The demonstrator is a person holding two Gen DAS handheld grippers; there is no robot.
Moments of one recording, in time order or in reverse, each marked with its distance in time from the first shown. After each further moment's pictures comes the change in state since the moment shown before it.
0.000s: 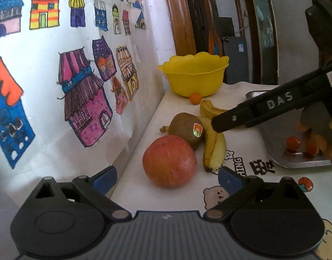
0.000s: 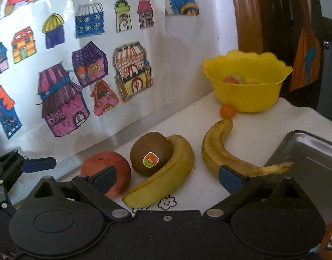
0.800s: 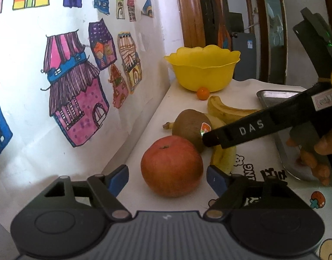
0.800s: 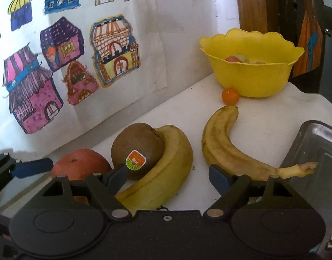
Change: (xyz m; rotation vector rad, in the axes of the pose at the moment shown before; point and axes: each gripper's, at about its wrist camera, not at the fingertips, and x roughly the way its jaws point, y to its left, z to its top) left arm 0.031 0.003 0.010 -0.055 0.050 0.017; right arm 0.048 -0.004 0.002 -0.007 0.078 -0.048
